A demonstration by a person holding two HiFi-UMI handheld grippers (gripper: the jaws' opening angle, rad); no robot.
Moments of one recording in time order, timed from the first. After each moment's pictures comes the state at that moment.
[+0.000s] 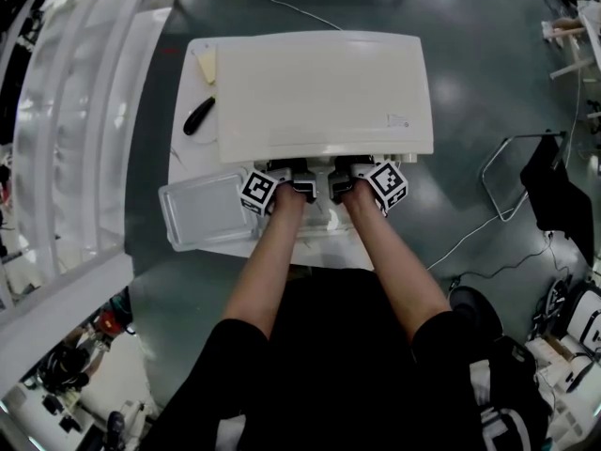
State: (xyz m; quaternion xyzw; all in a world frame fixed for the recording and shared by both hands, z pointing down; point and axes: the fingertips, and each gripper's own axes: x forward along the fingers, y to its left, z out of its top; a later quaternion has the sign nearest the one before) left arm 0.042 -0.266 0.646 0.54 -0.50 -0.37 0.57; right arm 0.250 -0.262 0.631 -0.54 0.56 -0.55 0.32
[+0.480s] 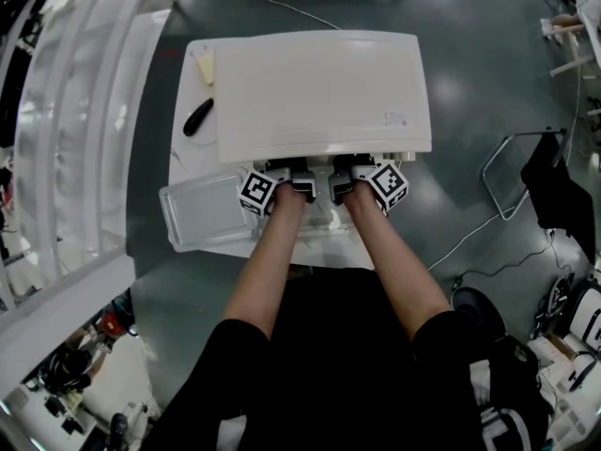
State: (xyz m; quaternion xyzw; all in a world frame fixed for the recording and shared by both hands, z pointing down) left arm 0.039 -0.265 0.643 0.54 -0.50 -0.38 0.57; right arm 0.247 -0.259 0.628 -0.52 0.57 -0.55 0.33
